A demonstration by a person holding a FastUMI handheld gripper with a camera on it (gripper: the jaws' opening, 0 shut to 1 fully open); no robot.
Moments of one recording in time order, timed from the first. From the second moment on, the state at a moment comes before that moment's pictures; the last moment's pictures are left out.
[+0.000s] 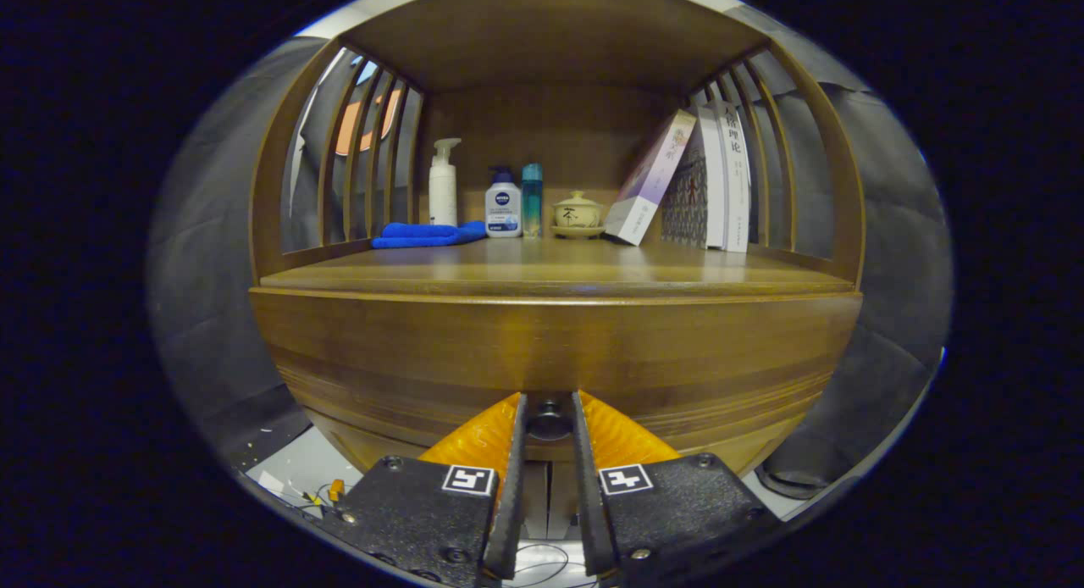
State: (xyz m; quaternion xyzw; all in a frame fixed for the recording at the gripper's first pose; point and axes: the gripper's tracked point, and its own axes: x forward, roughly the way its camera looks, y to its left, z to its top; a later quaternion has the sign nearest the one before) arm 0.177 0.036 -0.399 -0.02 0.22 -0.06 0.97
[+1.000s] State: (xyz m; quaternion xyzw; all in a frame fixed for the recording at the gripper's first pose) arm 0.111 0.041 -0.391 -0.02 0.24 -0.05 0.97
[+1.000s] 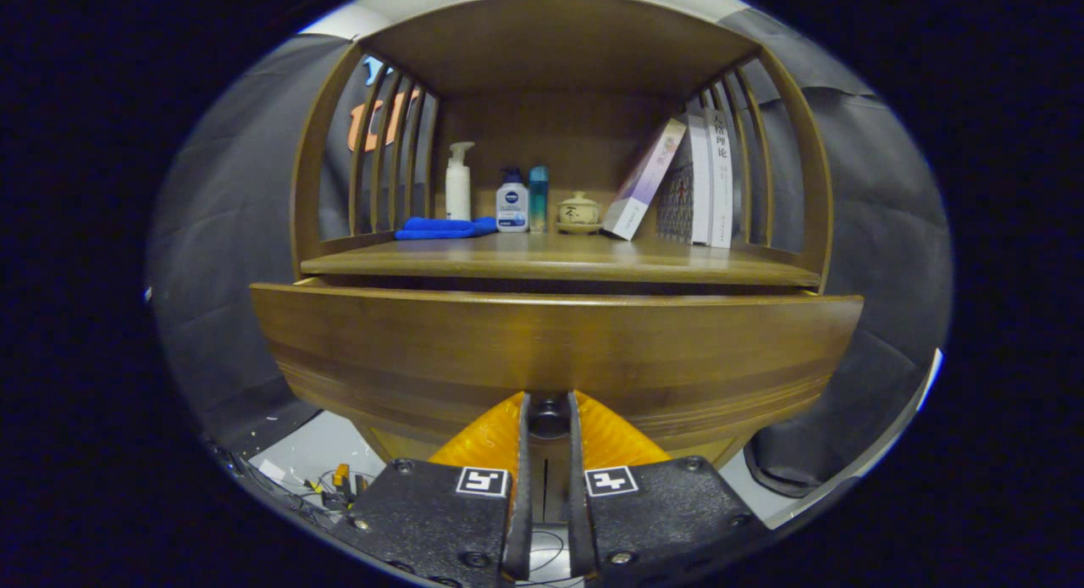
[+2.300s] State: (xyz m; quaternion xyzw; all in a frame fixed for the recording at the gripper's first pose) arm -0.019 0.062 -0.381 -0.06 0.28 0.01 0.96
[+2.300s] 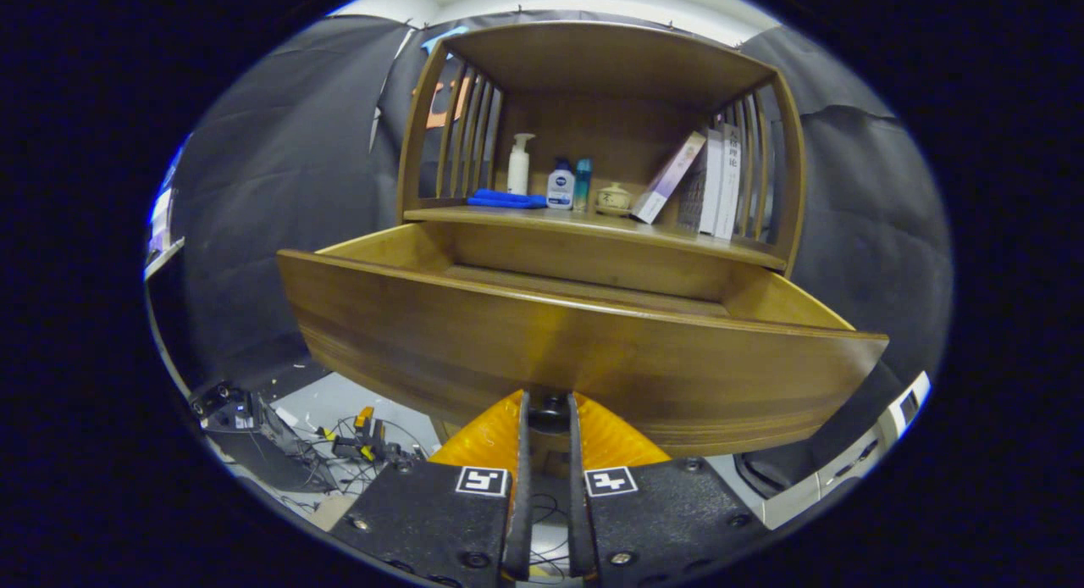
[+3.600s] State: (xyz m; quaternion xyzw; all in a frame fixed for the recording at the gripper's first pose) arm 0.094 0.058 -0.337 -0.02 0.47 0.05 0.88
